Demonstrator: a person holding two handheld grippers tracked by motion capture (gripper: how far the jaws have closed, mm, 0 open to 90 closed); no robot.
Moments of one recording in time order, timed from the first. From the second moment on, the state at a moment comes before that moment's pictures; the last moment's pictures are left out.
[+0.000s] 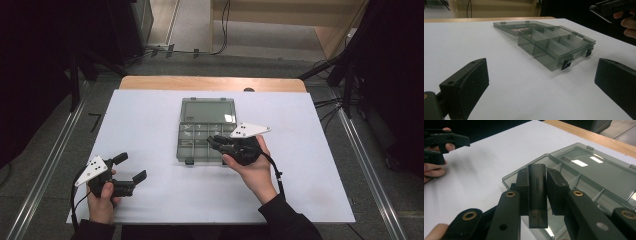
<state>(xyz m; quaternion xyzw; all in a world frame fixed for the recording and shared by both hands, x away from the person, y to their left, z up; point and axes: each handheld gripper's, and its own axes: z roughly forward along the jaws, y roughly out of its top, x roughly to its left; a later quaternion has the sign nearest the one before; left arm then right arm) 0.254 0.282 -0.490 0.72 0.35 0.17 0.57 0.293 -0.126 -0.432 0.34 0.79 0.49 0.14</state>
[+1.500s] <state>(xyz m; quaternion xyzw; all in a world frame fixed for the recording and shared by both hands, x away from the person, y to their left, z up) 0.254 0.282 -0.490 0.72 0.35 0.16 0.57 0.323 -0.119 -0.456 0.37 0.79 0.47 0.13</state>
